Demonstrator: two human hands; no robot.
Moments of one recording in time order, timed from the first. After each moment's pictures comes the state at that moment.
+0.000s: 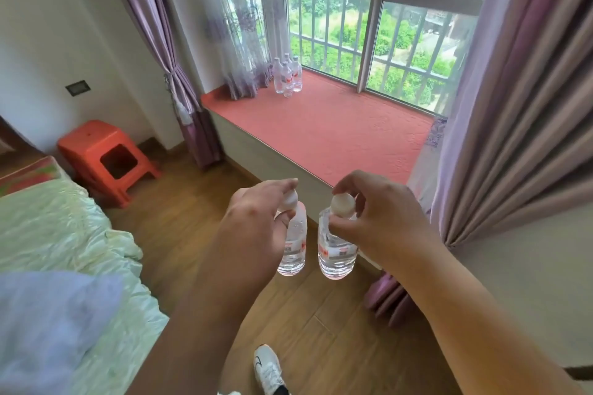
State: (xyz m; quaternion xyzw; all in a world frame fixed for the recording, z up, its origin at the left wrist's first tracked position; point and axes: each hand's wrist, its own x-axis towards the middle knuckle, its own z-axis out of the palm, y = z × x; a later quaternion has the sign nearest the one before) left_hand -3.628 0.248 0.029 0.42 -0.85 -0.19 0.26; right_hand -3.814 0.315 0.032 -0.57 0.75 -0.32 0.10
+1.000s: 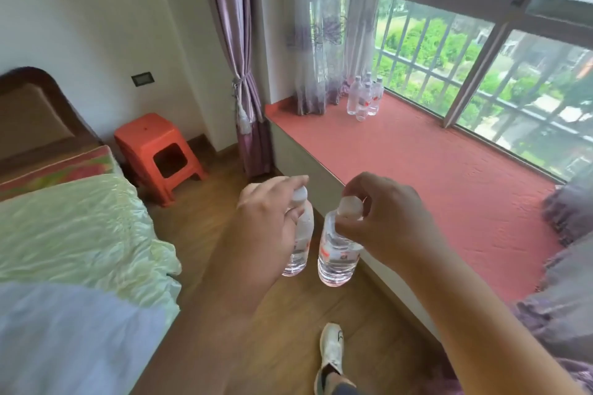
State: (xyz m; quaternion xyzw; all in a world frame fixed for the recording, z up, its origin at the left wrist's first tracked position) left_hand -3.518 -0.057 0.012 0.49 -0.80 -0.16 0.30; right_hand -3.708 -0.022 0.022 -0.62 0.73 -0.28 0.13
